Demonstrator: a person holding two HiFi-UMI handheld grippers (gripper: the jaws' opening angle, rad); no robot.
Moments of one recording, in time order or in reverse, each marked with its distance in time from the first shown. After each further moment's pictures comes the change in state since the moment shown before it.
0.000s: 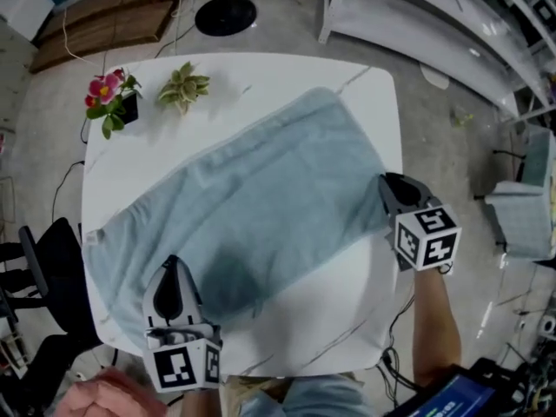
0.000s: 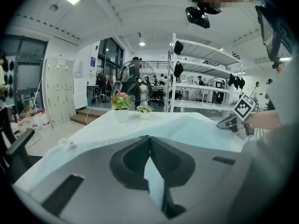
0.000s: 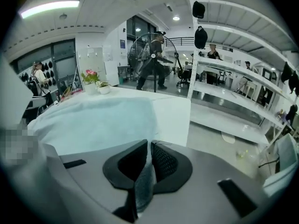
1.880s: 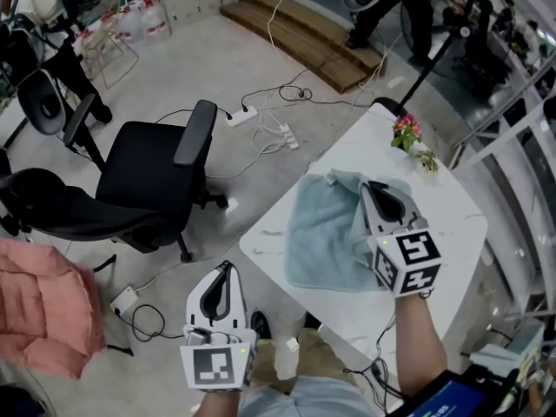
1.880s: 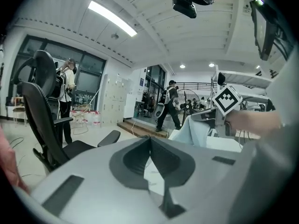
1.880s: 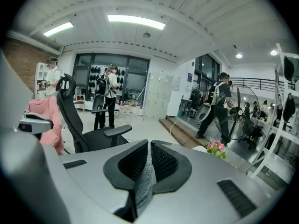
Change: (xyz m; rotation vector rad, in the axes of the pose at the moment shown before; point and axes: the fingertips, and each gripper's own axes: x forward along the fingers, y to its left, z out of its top) left arm -0.342 0.248 -0.050 -0.293 -0.242 0.431; right arm -0.097 0.575 0.180 -0.523 -0.373 0.499
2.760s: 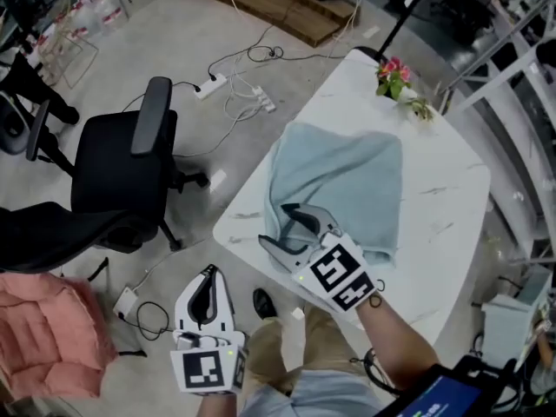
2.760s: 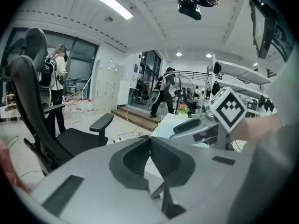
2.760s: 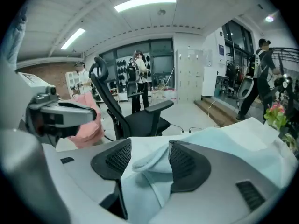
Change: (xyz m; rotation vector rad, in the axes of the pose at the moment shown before) left arm 0.024 -0.002 -0.058 0.020 0.139 -0.062; right arm 0.032 0.161 -0.111 0.009 0.193 0.451
